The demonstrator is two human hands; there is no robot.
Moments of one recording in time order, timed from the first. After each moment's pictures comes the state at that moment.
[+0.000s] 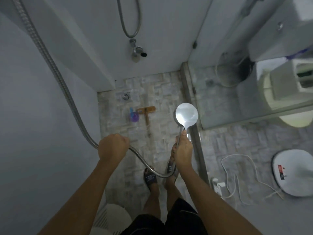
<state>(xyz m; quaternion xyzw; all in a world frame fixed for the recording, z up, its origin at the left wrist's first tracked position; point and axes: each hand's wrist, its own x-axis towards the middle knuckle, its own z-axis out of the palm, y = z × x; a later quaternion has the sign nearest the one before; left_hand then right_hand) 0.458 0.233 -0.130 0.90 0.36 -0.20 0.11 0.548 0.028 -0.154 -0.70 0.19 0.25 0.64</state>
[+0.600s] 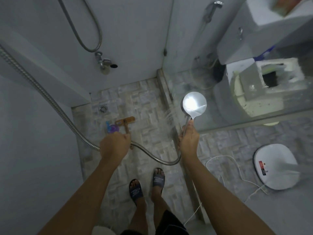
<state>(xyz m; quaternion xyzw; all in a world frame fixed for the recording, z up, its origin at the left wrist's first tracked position) 0.607 0.162 -0.149 0.90 0.38 -0.17 0.15 0.700 -0.050 -0.173 -0.73 0.20 0.12 0.64</state>
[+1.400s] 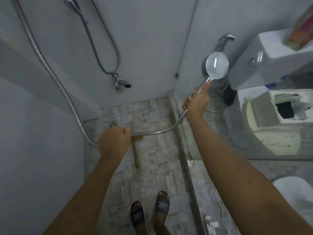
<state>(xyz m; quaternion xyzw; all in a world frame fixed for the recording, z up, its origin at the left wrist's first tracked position) 0.674 0.219 -0.118 0.89 0.43 -0.03 0.14 0.893 0.063 -0.116 -0.61 0.21 0.10 0.76</state>
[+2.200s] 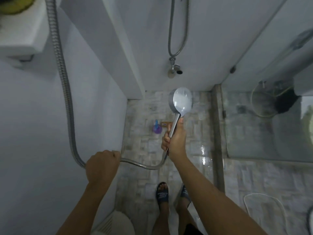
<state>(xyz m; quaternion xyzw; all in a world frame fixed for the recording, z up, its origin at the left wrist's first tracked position) 0.348 0.312 -0.128 0.91 0.42 -0.05 0.00 0.566 0.194 -0.125 -0.56 0.14 0.43 0.70</state>
